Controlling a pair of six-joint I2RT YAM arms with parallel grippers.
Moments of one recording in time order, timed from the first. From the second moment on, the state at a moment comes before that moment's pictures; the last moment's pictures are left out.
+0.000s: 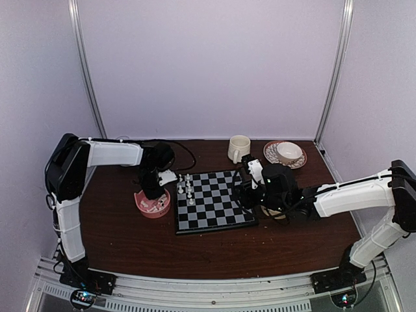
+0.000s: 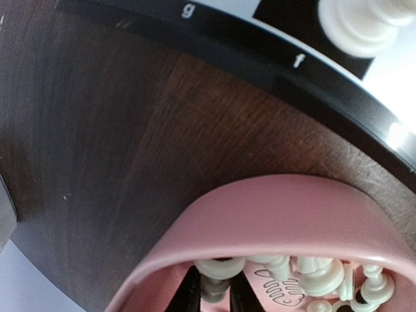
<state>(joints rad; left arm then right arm) -0.58 2.01 1.42 -0.83 -0.24 0.43 0.91 1.48 0.73 0.30 0.22 0.31</state>
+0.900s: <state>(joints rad) -0.61 1.66 1.34 -0.79 0.06 0.09 0.91 1.47 0.73 0.31 0.18 0.29</state>
